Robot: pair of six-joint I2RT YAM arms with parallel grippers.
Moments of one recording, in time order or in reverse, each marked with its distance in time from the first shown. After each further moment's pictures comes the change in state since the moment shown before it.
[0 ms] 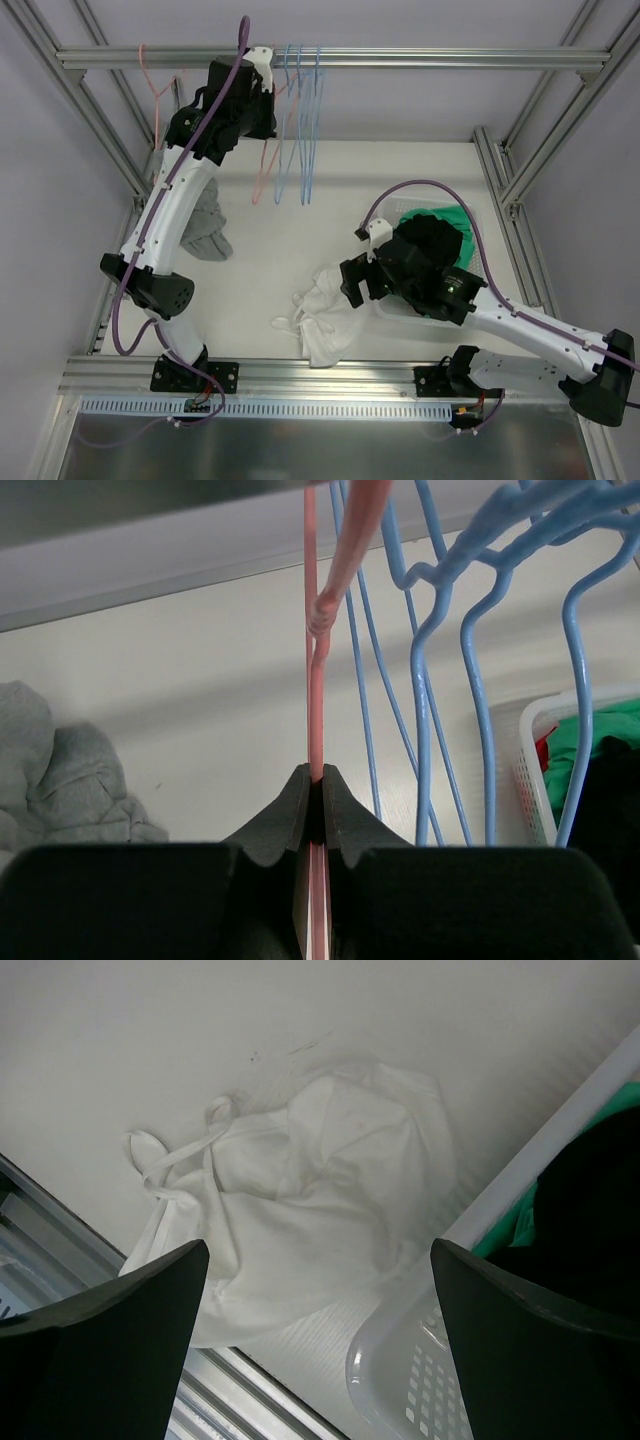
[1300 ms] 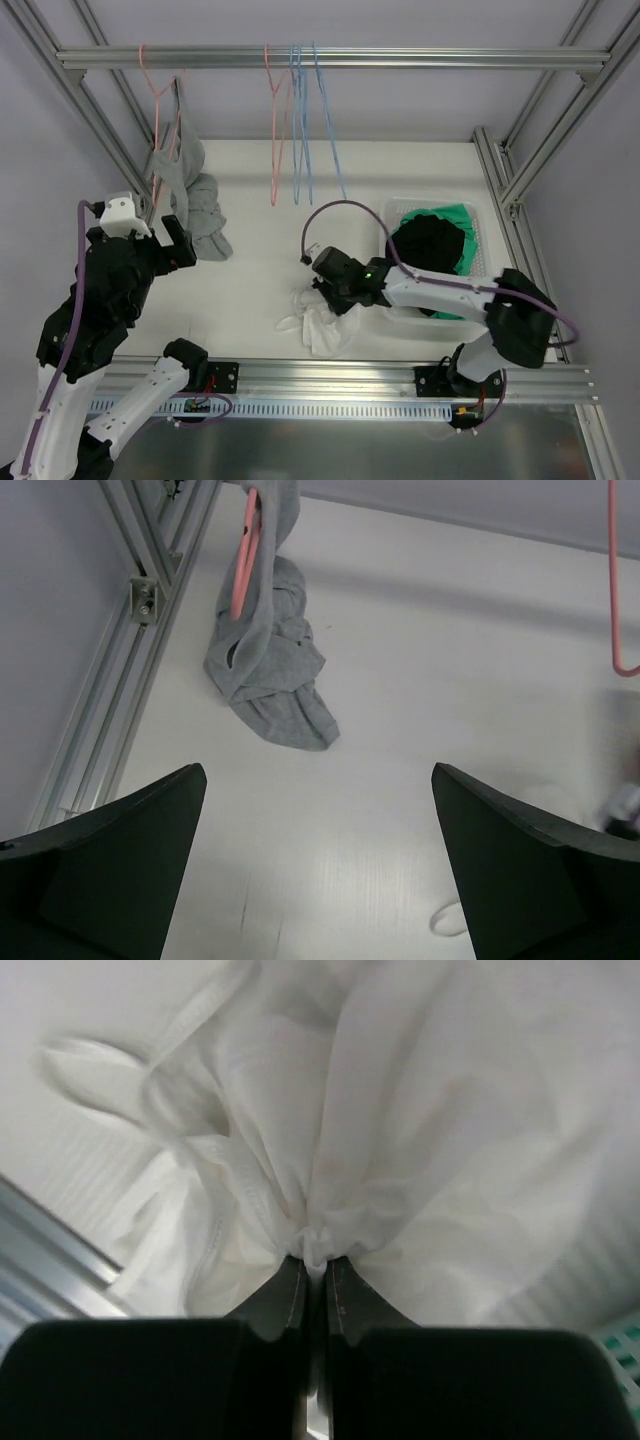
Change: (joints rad) left arm -0.011 -1.168 -0.976 -0.046 -0.402 -0.145; right arm 0.075 0.602 0.130 0.025 -0.144 -0.040
